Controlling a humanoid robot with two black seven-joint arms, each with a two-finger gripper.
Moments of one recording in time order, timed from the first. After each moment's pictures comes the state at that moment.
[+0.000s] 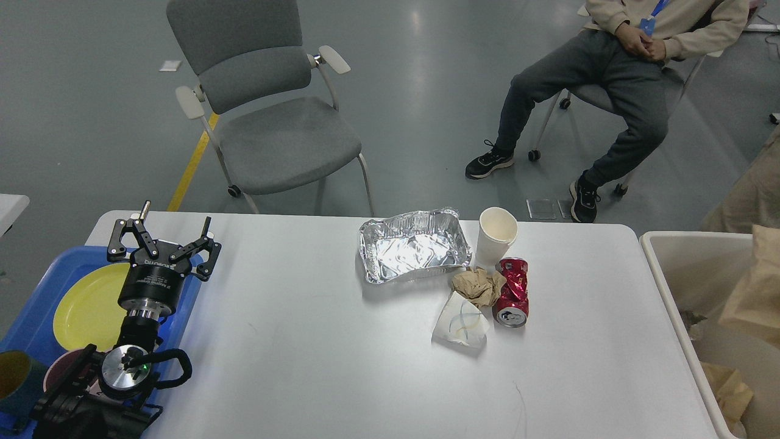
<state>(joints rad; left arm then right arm) -0.34 0.12 -1.40 -0.70 0.07 -0.61 -0.20 1.16 -0.79 -1.21 0.74 0.15 0.06 -0.10</state>
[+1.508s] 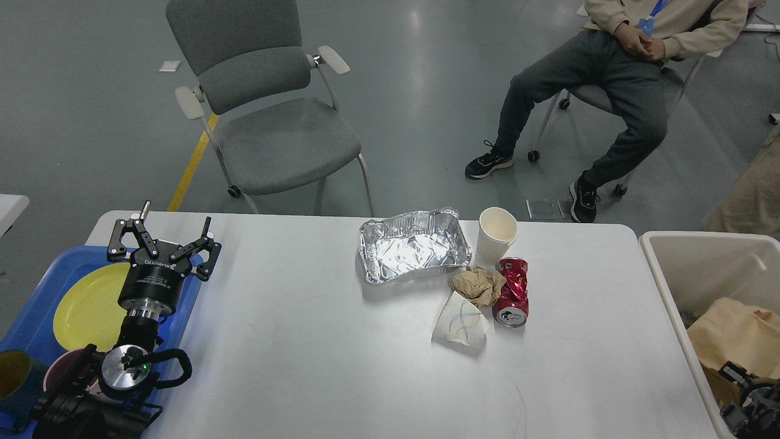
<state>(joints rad) -0.34 0.12 -1.40 -0.70 0.07 -0.61 -0.20 0.45 -0.32 -0.92 0.02 0.15 -0.12 -0.13</state>
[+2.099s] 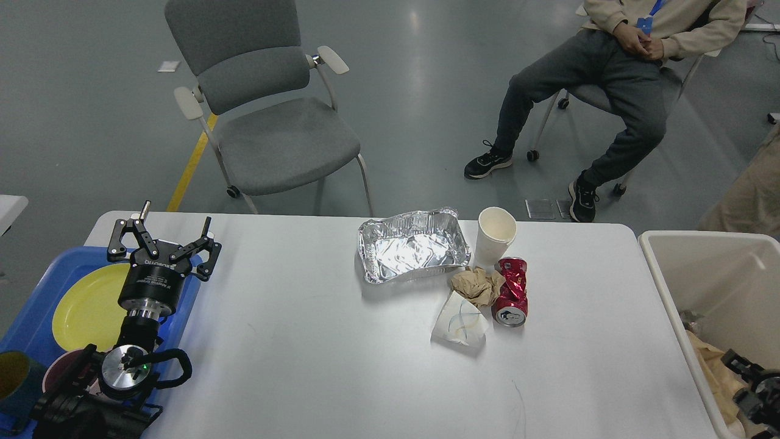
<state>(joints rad) -0.34 0.12 -1.40 -0.70 0.07 -0.61 -0.20 0.58 -0.42 -0.93 0.17 0.12 -0.05 -0.13</state>
